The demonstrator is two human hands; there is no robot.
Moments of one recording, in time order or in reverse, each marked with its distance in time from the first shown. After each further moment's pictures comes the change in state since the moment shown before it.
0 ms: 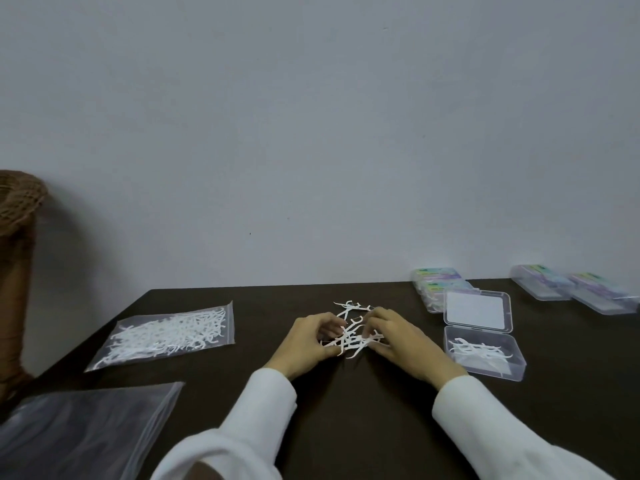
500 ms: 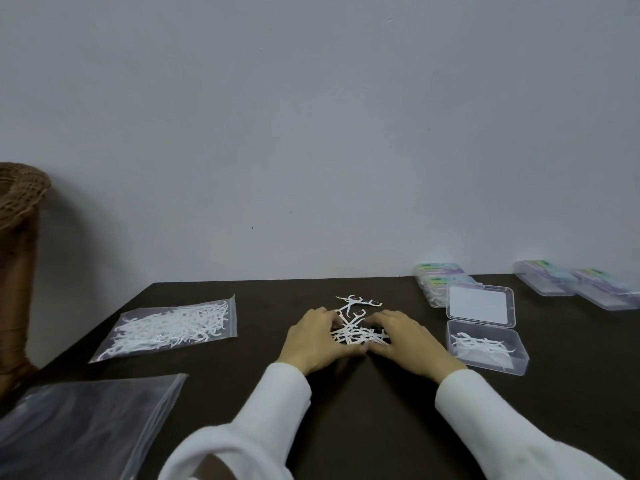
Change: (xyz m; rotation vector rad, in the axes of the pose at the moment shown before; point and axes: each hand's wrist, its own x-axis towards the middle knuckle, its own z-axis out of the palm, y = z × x) left_hand -0.004 0.024 0.007 0.433 0.028 -0.168; right_hand -0.005 -0.013 -0.005 -0.002 -0.049 0.146
